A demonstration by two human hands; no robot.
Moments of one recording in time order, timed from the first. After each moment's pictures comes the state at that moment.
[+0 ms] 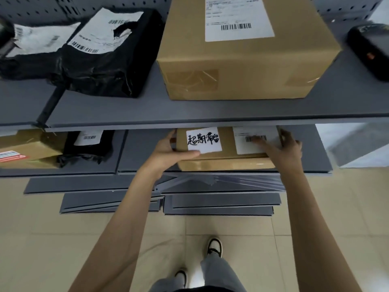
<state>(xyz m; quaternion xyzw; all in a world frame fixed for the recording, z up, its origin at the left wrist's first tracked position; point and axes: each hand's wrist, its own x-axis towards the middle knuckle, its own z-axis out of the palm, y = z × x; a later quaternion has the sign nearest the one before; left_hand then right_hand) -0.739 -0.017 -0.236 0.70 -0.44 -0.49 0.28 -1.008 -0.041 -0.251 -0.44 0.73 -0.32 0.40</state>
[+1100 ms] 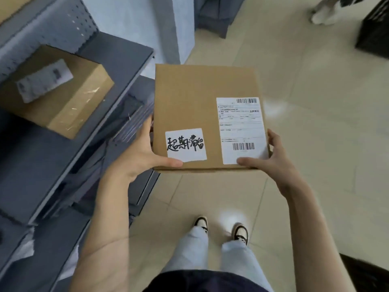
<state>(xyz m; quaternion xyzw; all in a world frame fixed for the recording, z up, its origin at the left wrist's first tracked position) -0.792 0.184 -0.240 0.27 -0.76 -0.59 -0.07 -0.923 0.446 -0.266 -0.04 0.75 -0.59 0.30</state>
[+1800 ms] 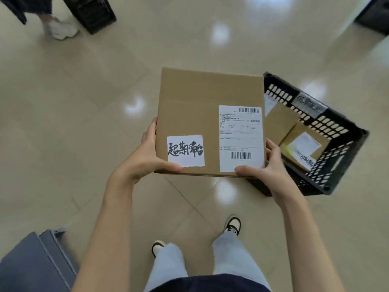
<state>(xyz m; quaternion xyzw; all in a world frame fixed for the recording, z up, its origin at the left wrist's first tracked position) -0.892 0.754 -0.266 -0.18 -0.79 -0.42 -0.42 -0.686 0.957 -0.297 0.42 0.60 -0.68 -0.06</state>
